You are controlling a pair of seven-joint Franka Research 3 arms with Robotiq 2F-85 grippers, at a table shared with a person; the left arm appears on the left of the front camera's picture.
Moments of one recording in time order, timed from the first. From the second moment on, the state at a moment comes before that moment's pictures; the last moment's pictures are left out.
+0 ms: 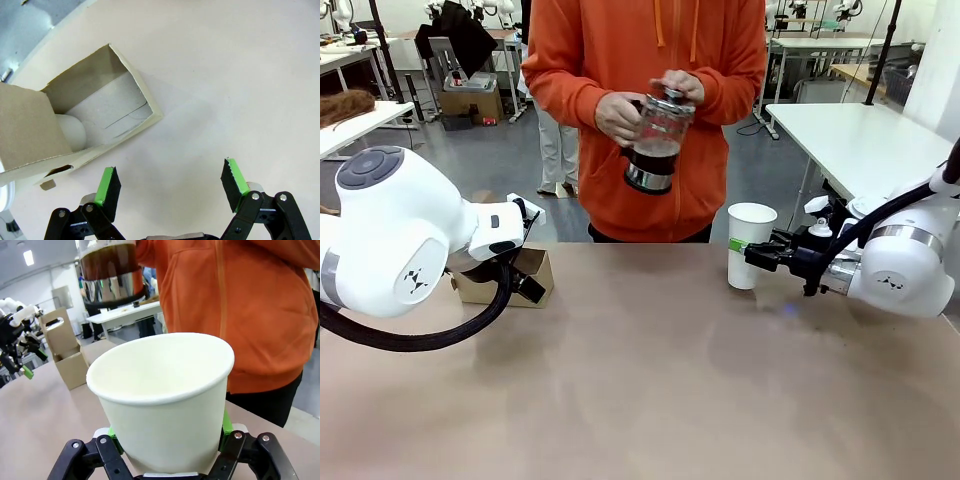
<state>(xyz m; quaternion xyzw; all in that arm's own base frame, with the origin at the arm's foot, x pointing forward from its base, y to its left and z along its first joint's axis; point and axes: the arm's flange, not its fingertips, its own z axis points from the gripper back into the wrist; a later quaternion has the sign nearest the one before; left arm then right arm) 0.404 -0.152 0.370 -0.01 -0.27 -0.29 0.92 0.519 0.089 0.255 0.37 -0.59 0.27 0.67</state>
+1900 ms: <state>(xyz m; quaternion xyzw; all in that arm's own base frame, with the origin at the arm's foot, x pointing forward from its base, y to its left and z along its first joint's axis) 0.404 -0.152 0.370 -0.01 -0.27 -0.29 0.92 0.519 0.089 0.255 0.37 -0.59 0.27 0.67</state>
